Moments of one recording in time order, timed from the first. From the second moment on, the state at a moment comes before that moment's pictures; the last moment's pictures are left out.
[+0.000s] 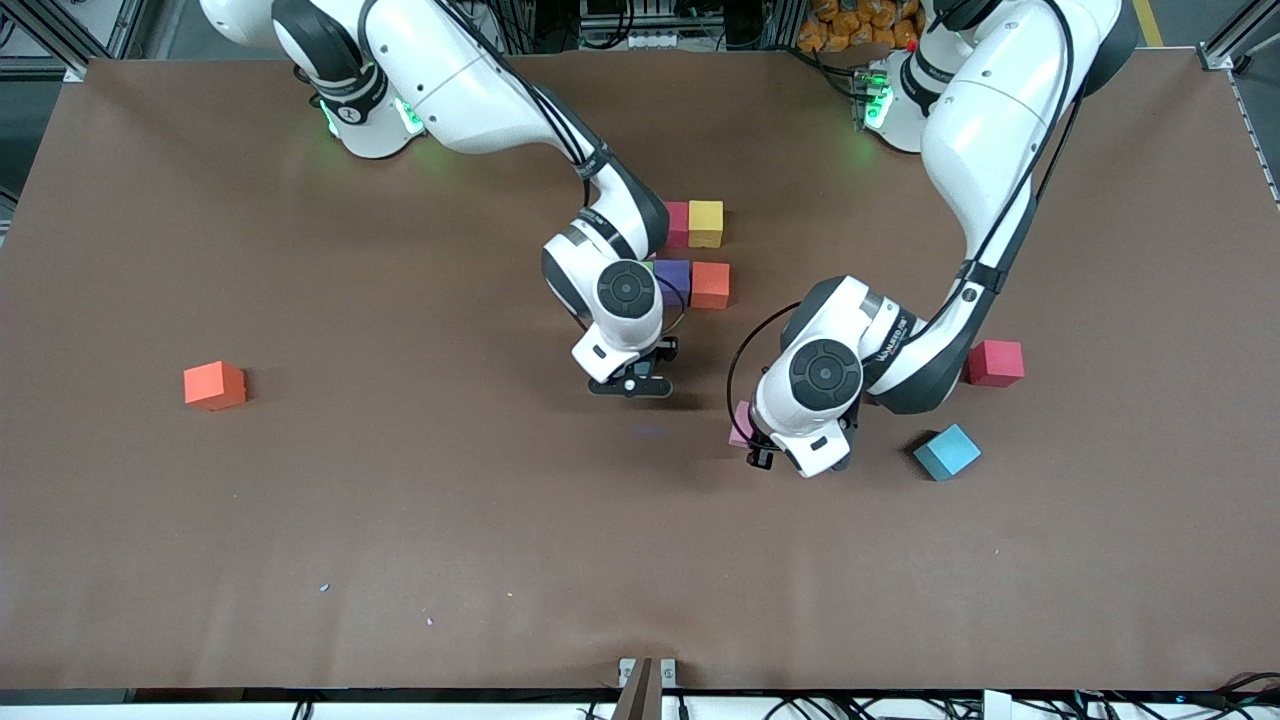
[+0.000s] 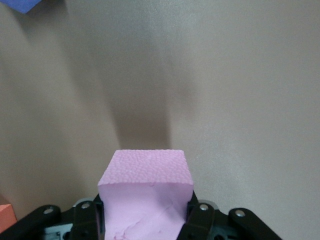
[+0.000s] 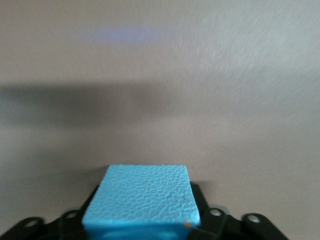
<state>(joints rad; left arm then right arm) -0.23 0.81 -0.39 -1.32 0.23 2.03 -1.94 0.79 0.89 -0.01 -1.39 0.10 2.18 0.75</state>
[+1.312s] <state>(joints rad) -0.22 0.80 -0.39 -1.31 0.23 1.99 -1.94 0.78 0.86 -0.01 -1.37 0.11 2.12 0.75</state>
